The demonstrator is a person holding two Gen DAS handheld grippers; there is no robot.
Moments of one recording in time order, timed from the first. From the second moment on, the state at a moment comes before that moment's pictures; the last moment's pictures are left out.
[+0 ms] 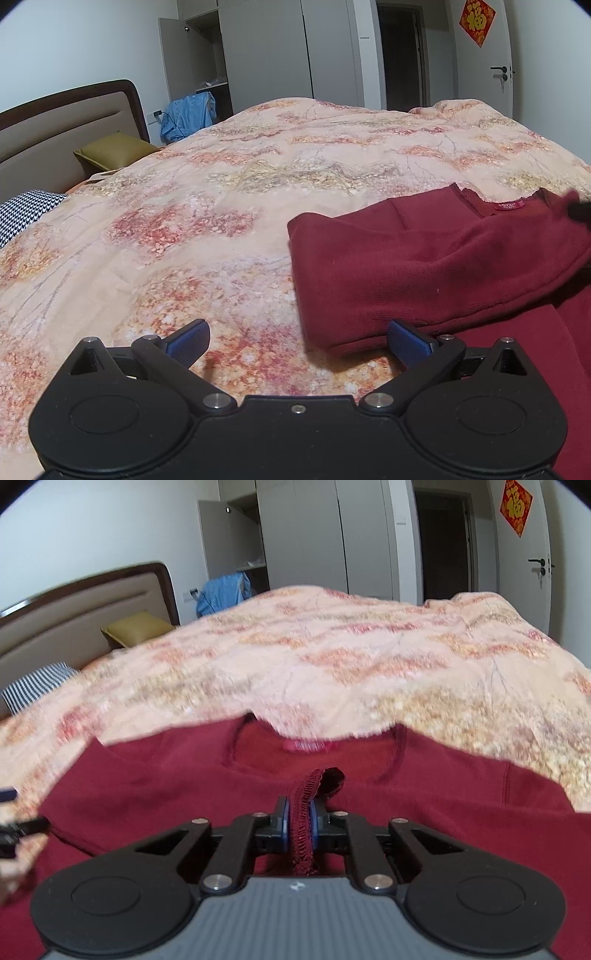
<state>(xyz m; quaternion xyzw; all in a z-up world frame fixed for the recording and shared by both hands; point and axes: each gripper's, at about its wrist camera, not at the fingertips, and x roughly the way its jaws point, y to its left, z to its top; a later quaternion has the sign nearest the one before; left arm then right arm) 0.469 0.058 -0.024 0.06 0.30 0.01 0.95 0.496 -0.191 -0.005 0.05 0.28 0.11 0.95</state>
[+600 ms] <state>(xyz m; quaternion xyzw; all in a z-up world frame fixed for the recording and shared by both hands) 0.480 0.027 -0.041 0.12 0.29 -0.04 0.95 0.512 -0.183 0.096 0.09 0.20 0.16 0.96</state>
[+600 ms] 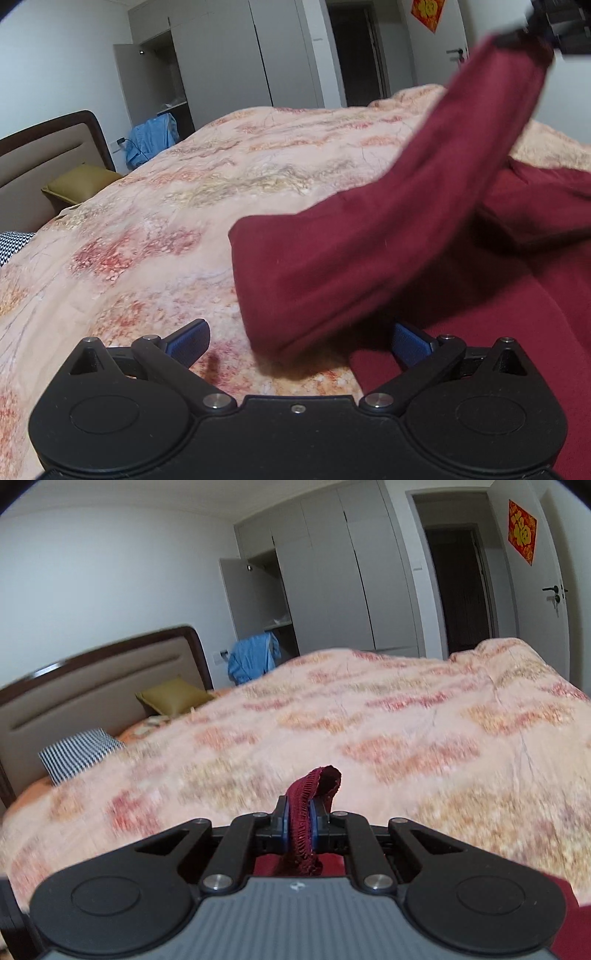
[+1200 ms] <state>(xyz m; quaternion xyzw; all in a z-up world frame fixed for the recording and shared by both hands) 0.498 0.084 -0.025 0.04 0.29 0.10 0.95 0.482 -0.186 0.032 0.02 0.26 0.15 0.95</state>
